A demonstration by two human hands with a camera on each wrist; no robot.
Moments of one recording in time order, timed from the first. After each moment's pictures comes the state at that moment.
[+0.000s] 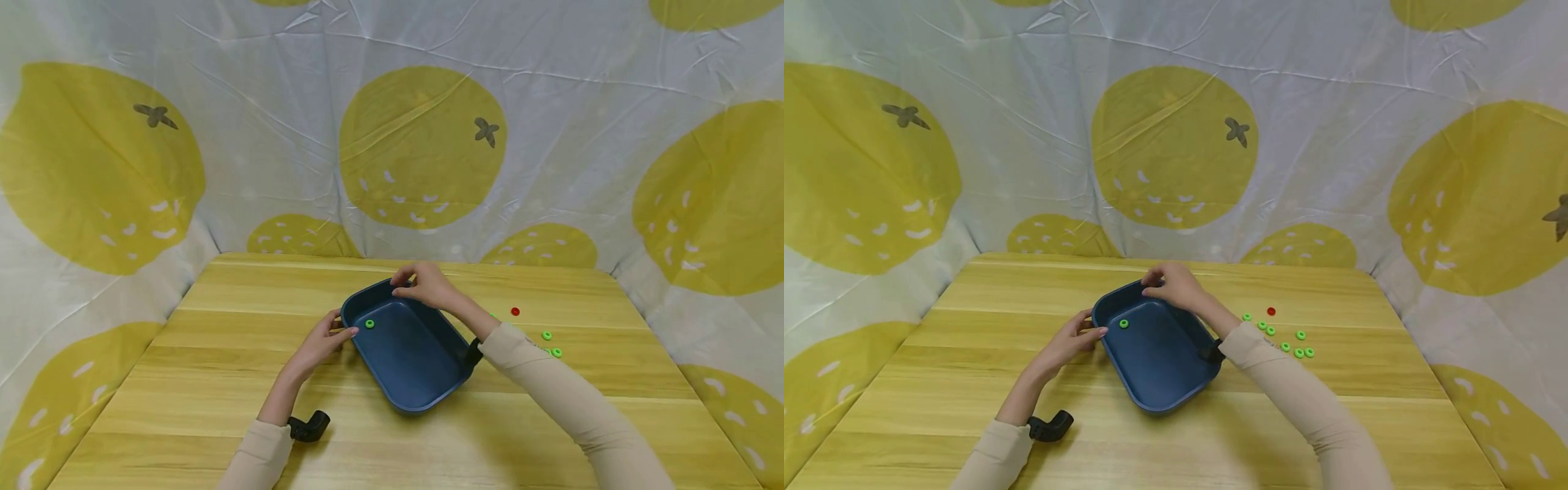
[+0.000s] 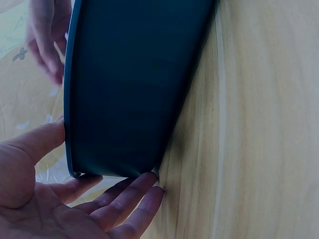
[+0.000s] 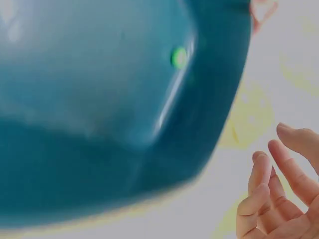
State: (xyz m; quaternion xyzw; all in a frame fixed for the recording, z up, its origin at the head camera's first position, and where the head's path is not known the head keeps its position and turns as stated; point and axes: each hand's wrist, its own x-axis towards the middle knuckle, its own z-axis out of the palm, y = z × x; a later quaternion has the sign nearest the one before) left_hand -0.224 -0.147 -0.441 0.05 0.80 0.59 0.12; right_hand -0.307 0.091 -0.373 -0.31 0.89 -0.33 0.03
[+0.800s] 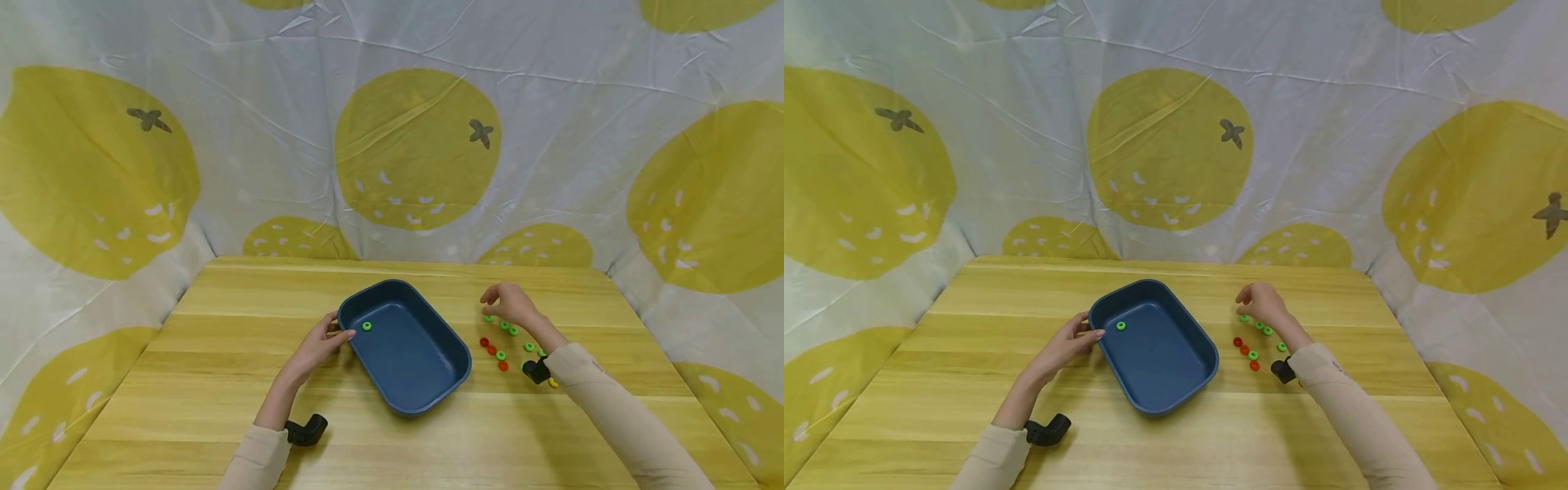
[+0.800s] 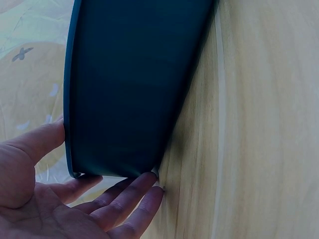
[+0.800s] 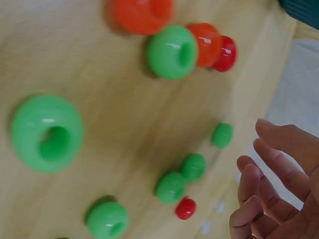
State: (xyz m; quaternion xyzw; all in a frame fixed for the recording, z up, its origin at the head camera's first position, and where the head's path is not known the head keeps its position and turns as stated) left_hand -0.222 -0.146 -0.438 0.05 0.80 0.59 0.13; right_hand -0.307 0.244 -0.423 -0.16 0.96 -0.23 0.04
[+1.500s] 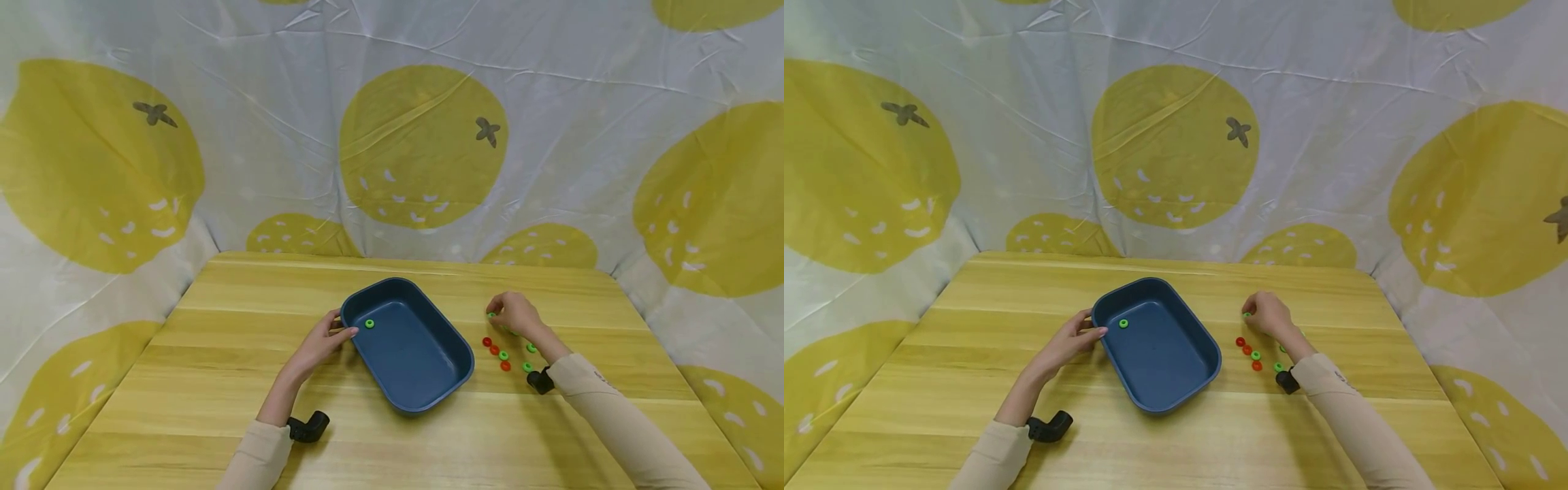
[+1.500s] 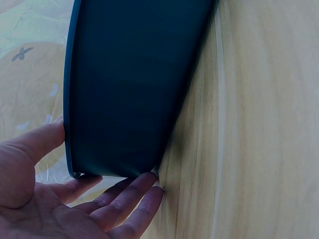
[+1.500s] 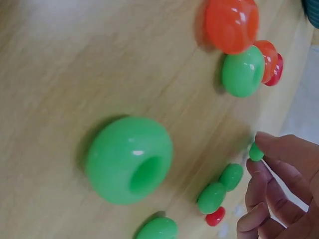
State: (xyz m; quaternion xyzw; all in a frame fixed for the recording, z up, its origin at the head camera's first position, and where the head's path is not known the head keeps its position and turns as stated) left_hand -0.223 -0.147 -0.439 0.06 0.79 0.59 0.13; right_hand -0.301 0.246 -0.441 -0.12 0.97 -0.22 0.05
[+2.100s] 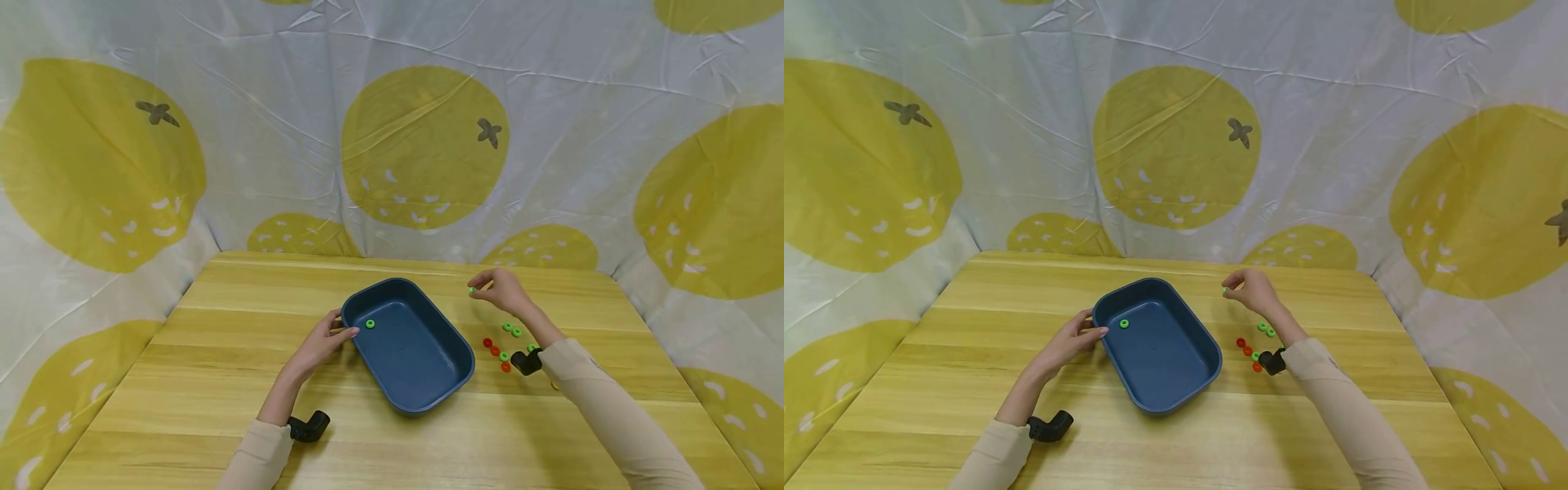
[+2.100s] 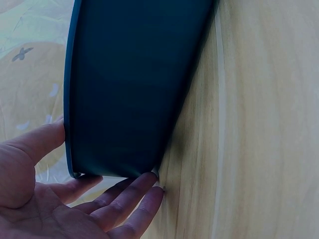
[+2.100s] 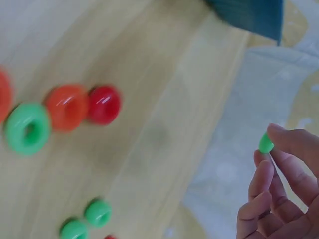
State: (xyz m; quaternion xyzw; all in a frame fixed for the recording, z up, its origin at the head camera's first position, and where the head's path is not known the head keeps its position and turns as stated) left_hand -0.224 -0.147 -0.440 0.06 0.79 0.59 0.13; right_hand -0.316 0.217 -0.403 -0.17 0.94 -0.31 0.00
